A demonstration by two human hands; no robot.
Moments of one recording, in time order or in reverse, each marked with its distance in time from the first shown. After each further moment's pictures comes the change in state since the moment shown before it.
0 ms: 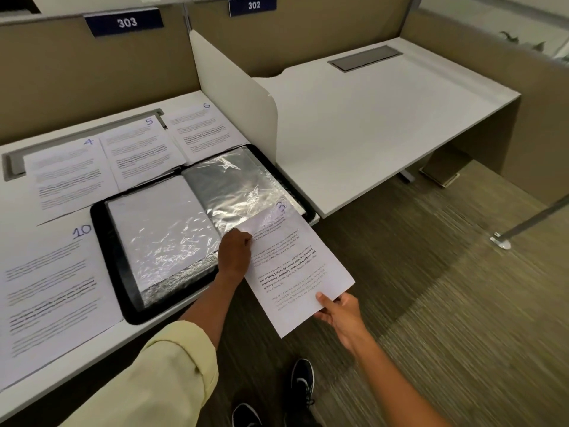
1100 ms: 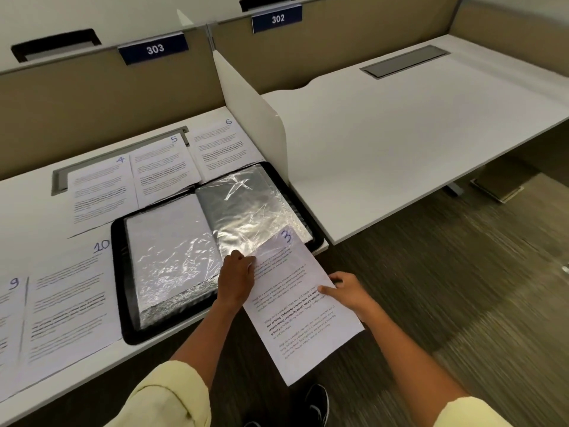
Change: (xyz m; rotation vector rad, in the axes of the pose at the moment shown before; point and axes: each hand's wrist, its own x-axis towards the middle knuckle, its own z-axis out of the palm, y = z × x) left_hand 0.008 0.006 0.017 0.249 0.003 -0.012; right_hand 0.125 -0.096 -0.008 -0.727 -0.344 0.025
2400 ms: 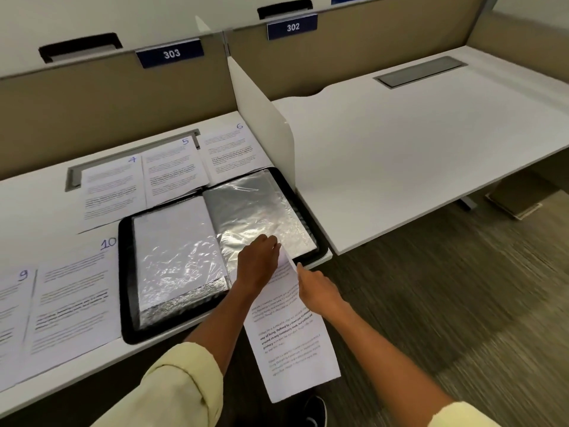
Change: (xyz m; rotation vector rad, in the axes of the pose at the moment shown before) left_hand 0.037 0.065 -0.014 0.085 0.132 0.132; right_hand 0.002 -0.064 0.051 -0.831 0.007 -0.305
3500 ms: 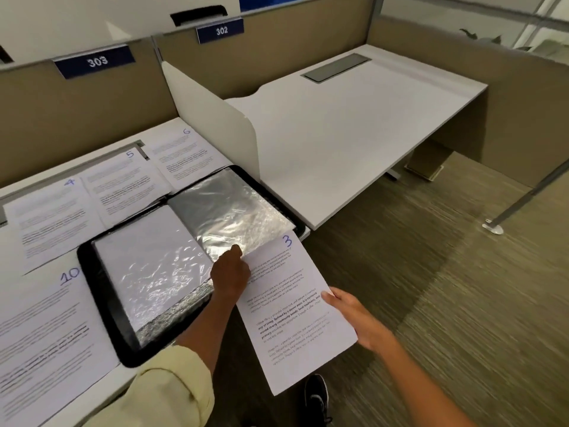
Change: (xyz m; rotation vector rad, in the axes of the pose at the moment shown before) left_hand -0.042 -0.063 0.001 -0.117 -0.203 -0.122; right_hand -0.139 0.020 0.069 1.402 0.078 0.249
